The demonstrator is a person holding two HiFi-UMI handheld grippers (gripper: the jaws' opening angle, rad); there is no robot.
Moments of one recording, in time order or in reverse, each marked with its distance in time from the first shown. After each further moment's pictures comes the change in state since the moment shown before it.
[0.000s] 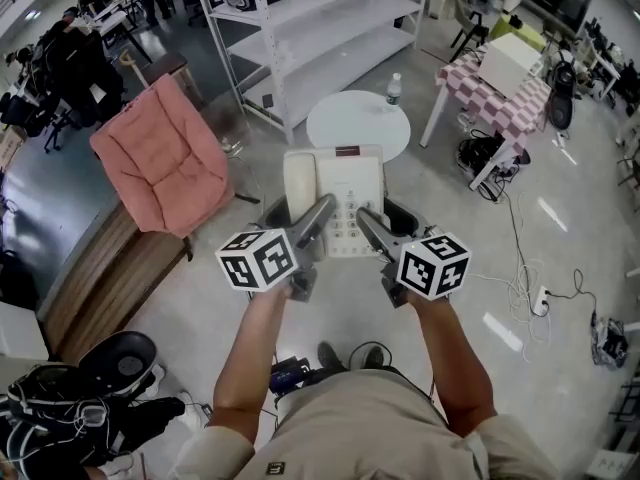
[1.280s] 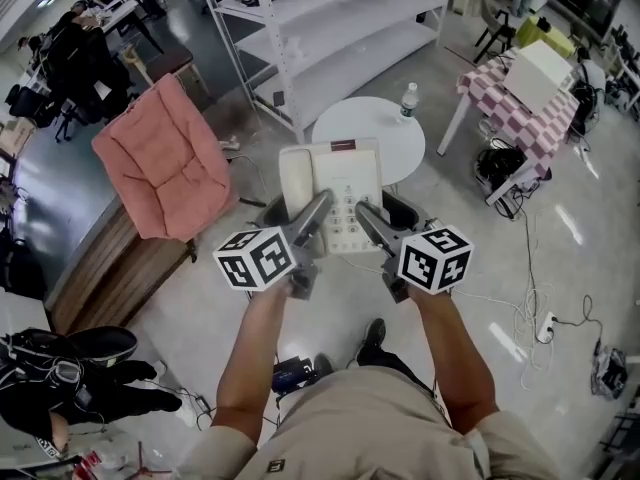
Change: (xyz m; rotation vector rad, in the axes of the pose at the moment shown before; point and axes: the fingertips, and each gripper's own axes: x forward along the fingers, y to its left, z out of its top) left arm 0.141 0.058 0.032 -0.022 -0.027 0.099; right arm 0.100 -0.125 0.046 0.027 0.035 0.096
